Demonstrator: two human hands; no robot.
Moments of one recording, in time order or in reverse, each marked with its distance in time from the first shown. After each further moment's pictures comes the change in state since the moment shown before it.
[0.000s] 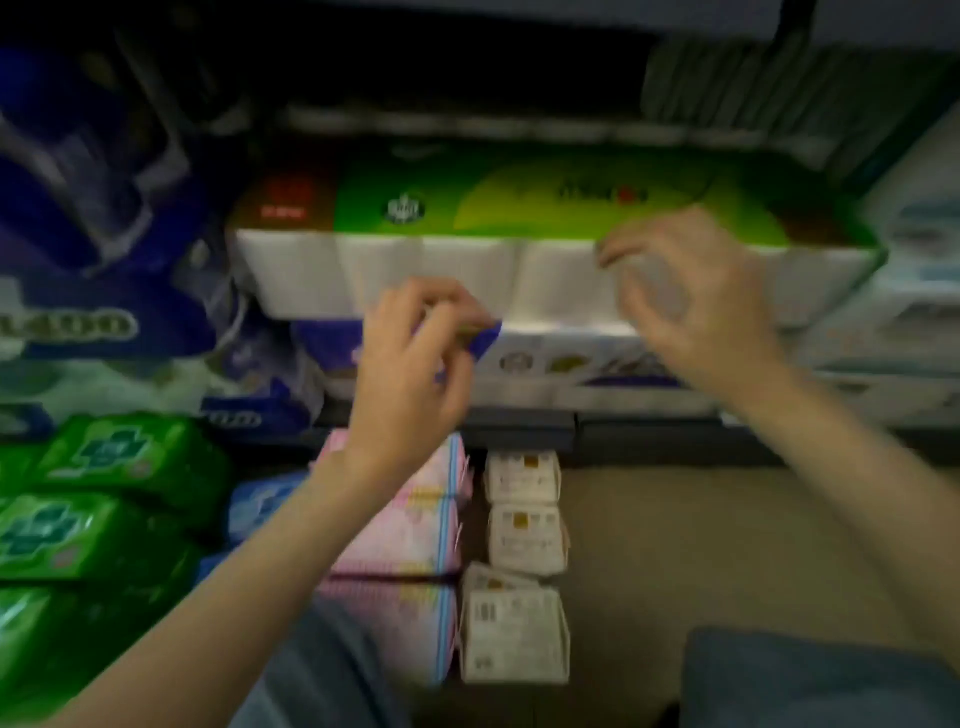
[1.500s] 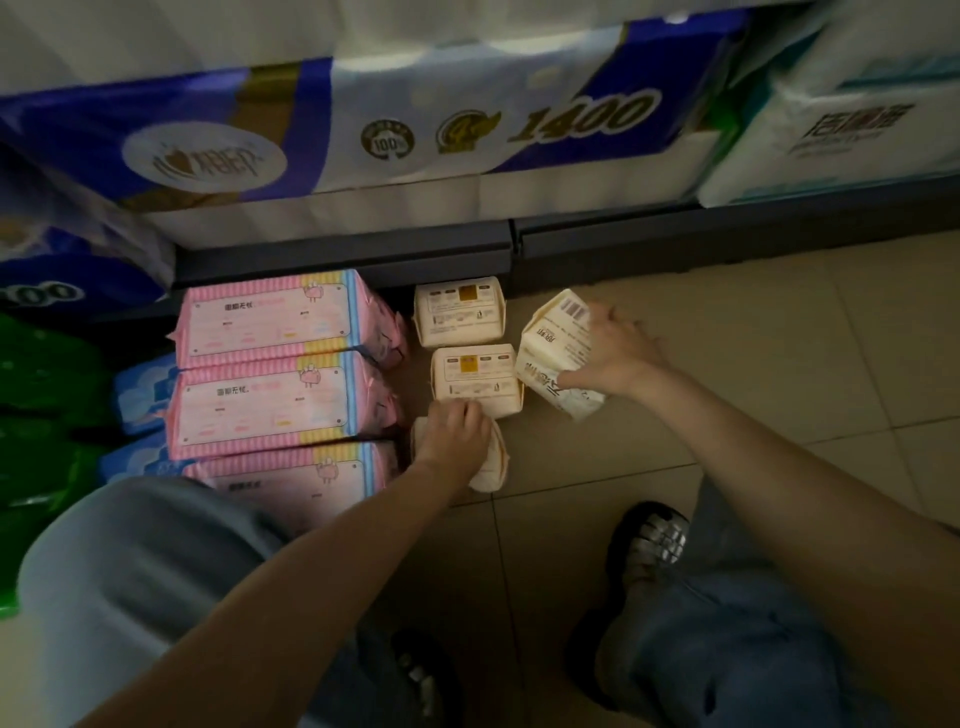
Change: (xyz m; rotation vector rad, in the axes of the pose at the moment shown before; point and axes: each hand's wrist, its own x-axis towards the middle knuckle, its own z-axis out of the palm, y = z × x) left_hand -0.234 0.011 0.185 0.633 -1.528 0.082; right_hand -0.227 0.069 0.122 0.018 -0.976 1.015
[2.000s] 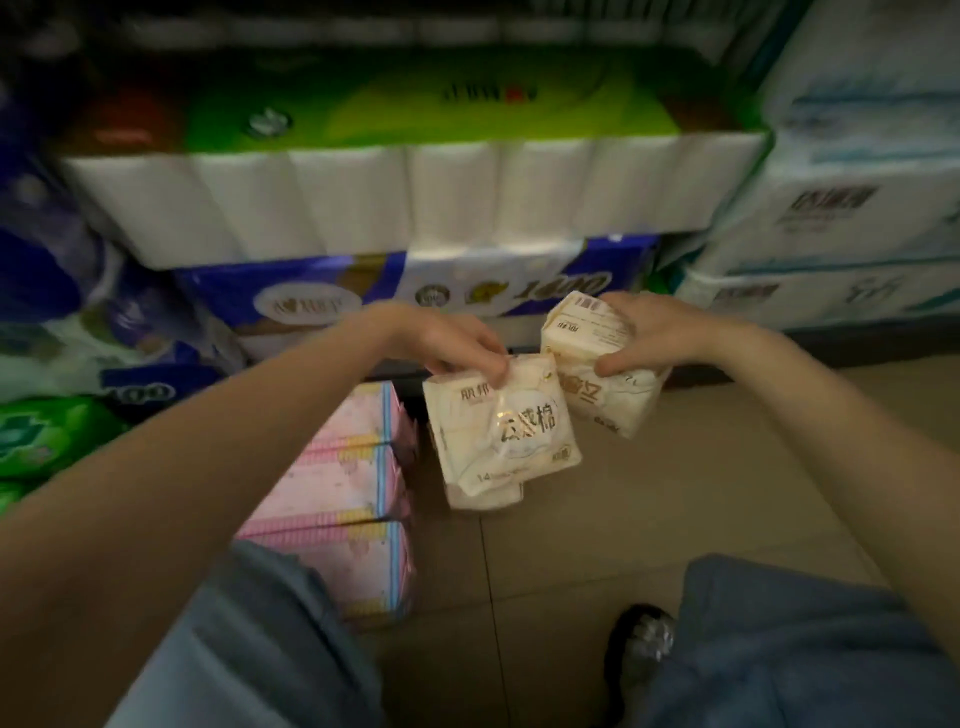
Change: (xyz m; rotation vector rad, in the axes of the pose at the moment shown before) left_hand -0.058 -0.143 -0.228 -0.968 -0.221 0.201; right_hand -0.067 -0.044 -0.170 -0.108 0.060 -0.229
